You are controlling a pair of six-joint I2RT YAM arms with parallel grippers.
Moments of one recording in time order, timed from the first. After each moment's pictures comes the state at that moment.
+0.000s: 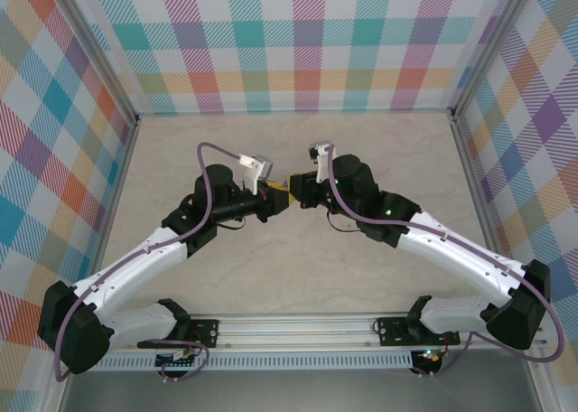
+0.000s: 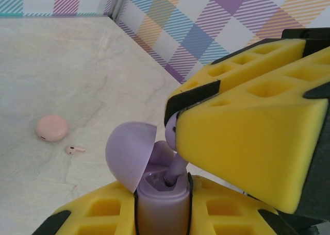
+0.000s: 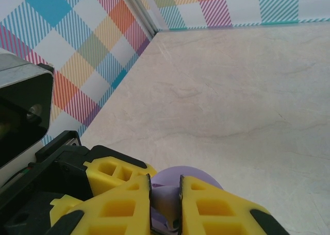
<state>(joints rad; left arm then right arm) -0.64 1.13 0.86 0.00 0.46 -0.39 0.90 1.24 1.15 -0.30 0.05 0.52</state>
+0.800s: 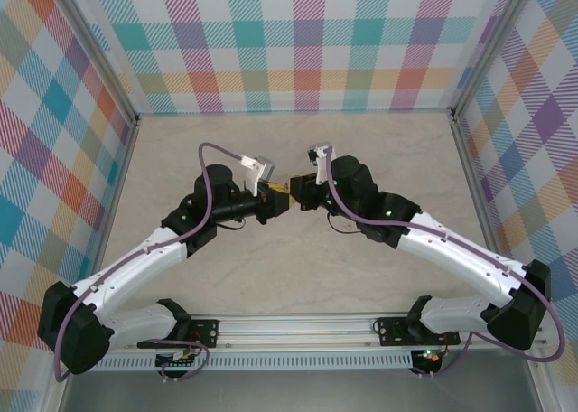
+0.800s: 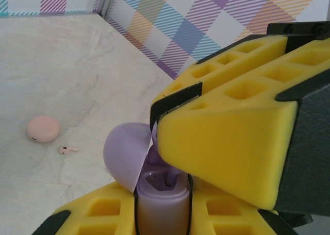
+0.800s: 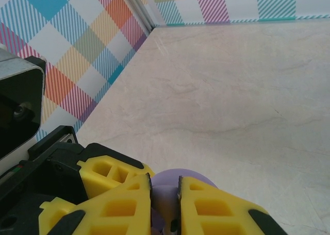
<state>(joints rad) -0.64 1.13 0.86 -0.01 0.49 -0.36 0.90 1.23 1.15 -0.33 0.07 0.50</state>
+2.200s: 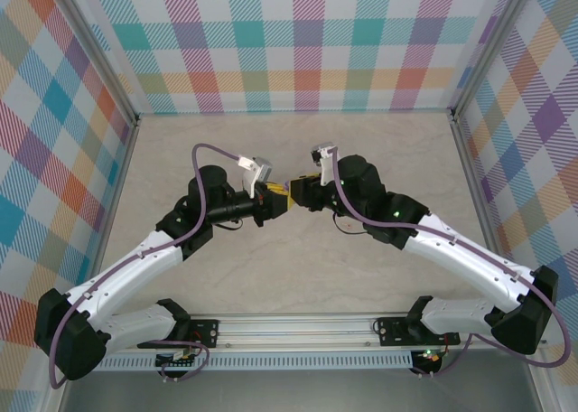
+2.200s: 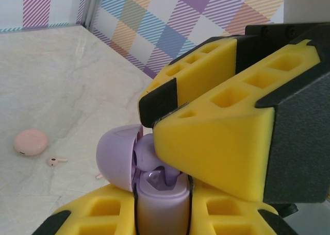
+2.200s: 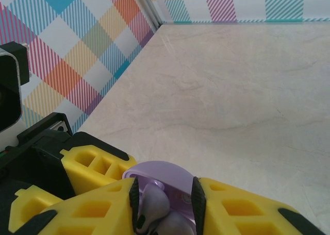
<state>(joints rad) -0.64 1.09 0.86 0.00 0.54 -0.33 0.90 1.19 1.15 -0.36 0.02 0.47</state>
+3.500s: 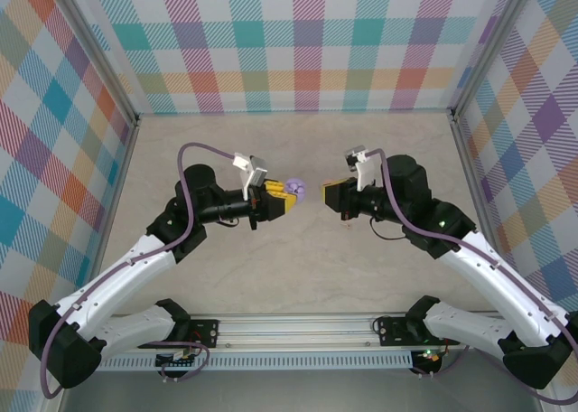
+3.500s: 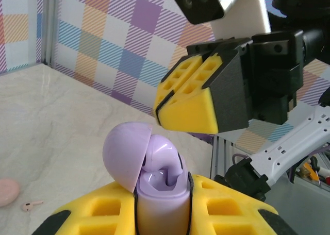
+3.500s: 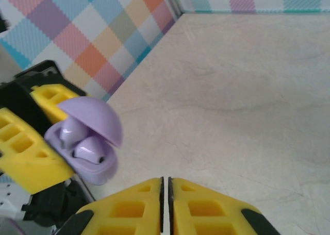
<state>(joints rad) -0.64 1.03 0.89 0.04 0.68 -0.25 0.71 0.99 1.13 -0.54 -0.29 0.38</state>
